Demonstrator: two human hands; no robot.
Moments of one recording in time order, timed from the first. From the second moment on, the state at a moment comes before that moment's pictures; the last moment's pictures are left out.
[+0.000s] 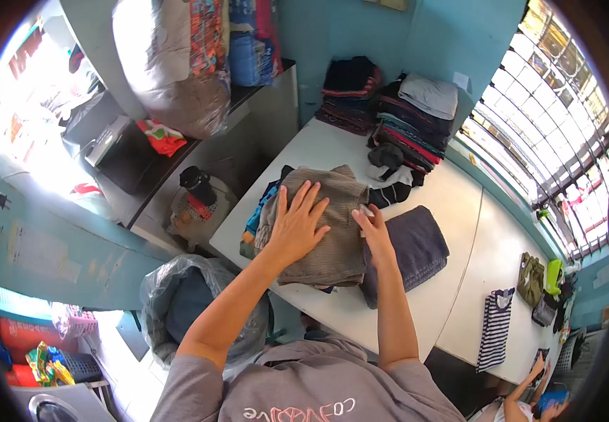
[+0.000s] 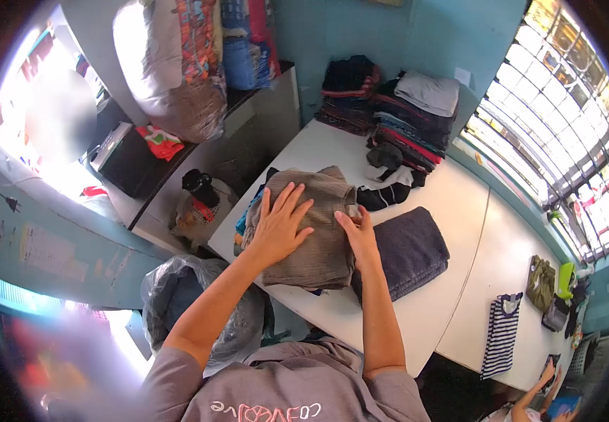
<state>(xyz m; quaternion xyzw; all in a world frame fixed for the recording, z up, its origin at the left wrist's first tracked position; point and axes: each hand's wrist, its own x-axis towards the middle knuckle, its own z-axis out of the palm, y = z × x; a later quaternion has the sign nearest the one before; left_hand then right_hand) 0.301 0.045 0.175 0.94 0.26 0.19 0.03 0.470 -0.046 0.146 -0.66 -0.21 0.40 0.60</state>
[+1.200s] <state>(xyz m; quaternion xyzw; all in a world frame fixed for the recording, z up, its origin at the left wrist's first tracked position) -0.030 -0.159 0.107 0.79 0.57 0.00 0.23 0.144 0.047 0.272 -0.29 -0.71 0.62 0.17</state>
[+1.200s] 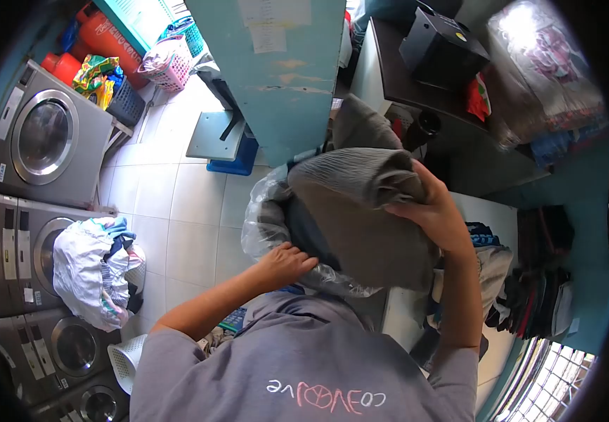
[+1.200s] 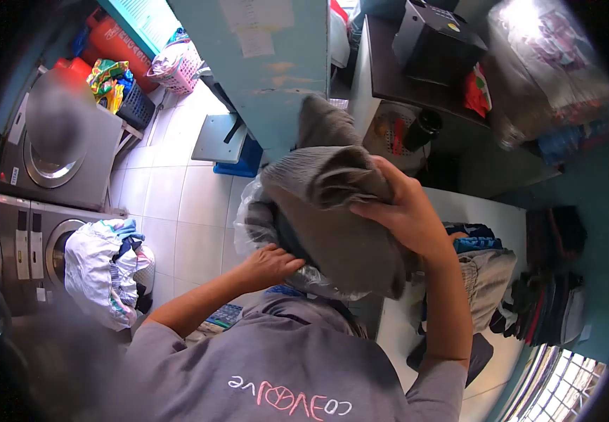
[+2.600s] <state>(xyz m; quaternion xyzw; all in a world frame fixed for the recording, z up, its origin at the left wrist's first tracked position) -0.038 -0.115 0.160 0.77 0.52 0.21 0.32 0.180 -0.004 0.146 -0.46 -0.82 0.03 0.34</state>
